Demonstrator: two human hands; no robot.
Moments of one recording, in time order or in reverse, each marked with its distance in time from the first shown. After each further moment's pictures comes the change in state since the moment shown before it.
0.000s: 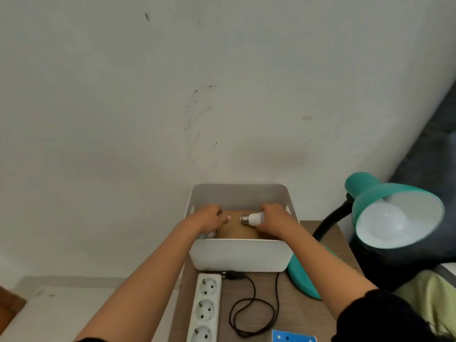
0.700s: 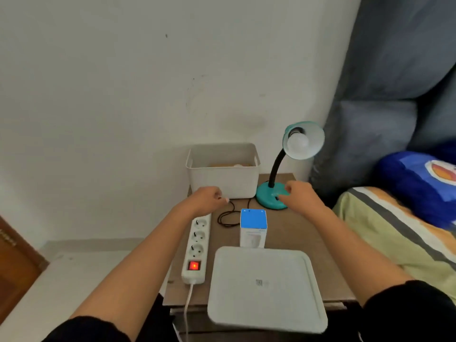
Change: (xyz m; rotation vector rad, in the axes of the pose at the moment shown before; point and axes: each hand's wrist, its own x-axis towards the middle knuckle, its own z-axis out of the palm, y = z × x) left_hand -0.244 0.041 0.067 -0.109 0.118 0.125; right_hand -0.273 0.073 -0.001 0.130 0.334 0.069
